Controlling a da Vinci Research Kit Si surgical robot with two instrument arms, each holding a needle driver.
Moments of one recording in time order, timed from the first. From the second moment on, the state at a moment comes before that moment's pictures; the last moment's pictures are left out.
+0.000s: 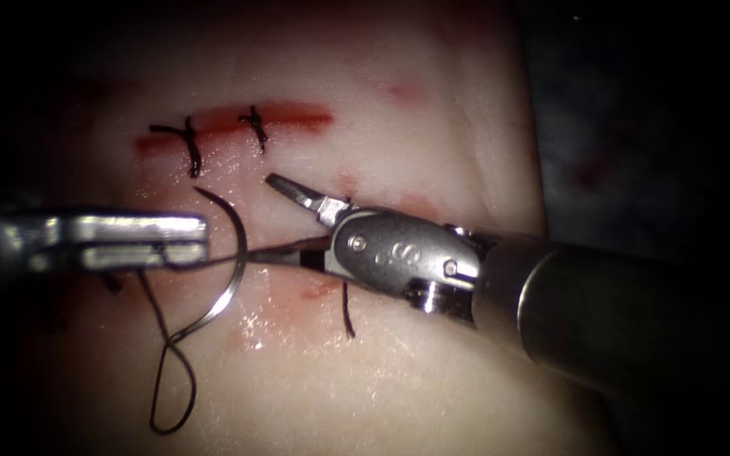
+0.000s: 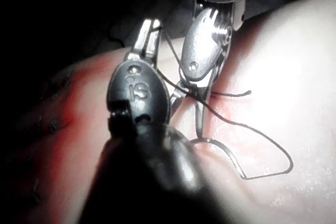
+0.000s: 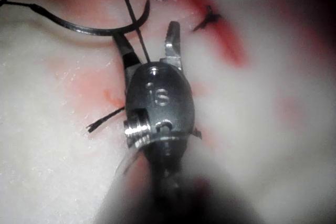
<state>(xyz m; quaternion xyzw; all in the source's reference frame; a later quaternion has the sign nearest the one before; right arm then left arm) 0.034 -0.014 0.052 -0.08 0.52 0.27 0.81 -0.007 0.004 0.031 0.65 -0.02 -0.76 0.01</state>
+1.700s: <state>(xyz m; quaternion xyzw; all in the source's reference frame) 0.017 -0.019 0.045 -0.05 0.54 0.22 0.81 -0.010 -0.009 0.038 0.58 0.06 -0.81 -0.04</state>
